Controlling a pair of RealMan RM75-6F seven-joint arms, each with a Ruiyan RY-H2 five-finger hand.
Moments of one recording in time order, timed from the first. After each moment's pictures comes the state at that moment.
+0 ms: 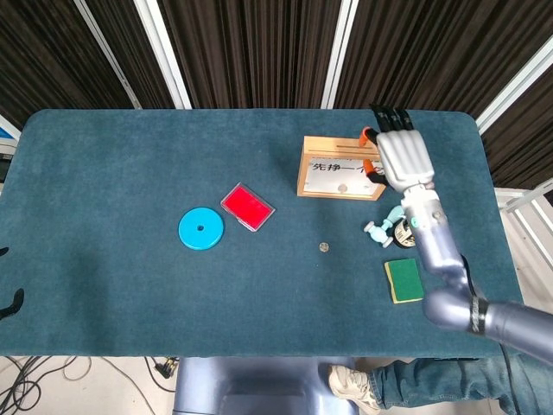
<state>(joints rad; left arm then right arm) -0.09 -1.03 -0.10 -1.72 1.13 1.28 -0.01 0.96 -1.15 0.23 -1.61 -0.81 1.12 -0.31</state>
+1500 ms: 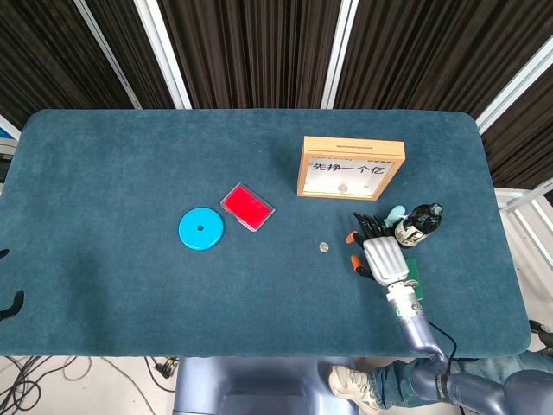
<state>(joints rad) -0.09 -1.01 -0.10 -1.74 1.11 1.27 -0.01 0.55 -1.73 0.07 -1.06 -1.34 1.21 0.02</state>
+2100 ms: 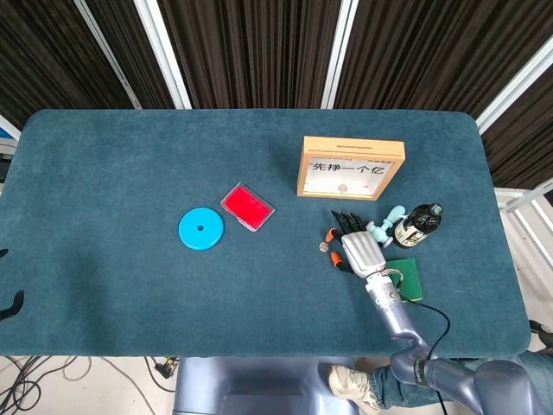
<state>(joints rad) -0.09 -1.01 -0.10 -1.74 1.11 1.27 -0.02 0.63 -1.86 0.12 -0.89 -1.37 1.09 0.10</state>
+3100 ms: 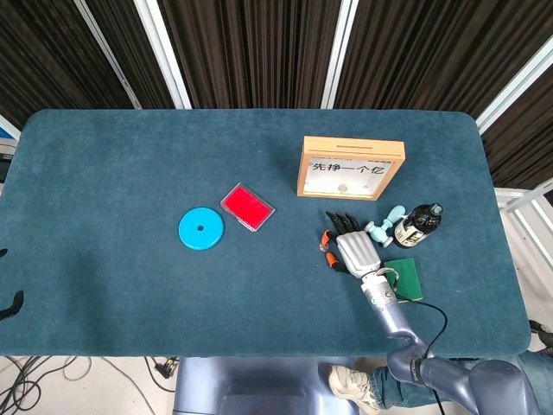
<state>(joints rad) -0.09 -1.00 -0.10 -1.75 1.09 1.26 -0.01 0.63 -1.88 0.14 -0.86 -1.40 1.06 0.12</state>
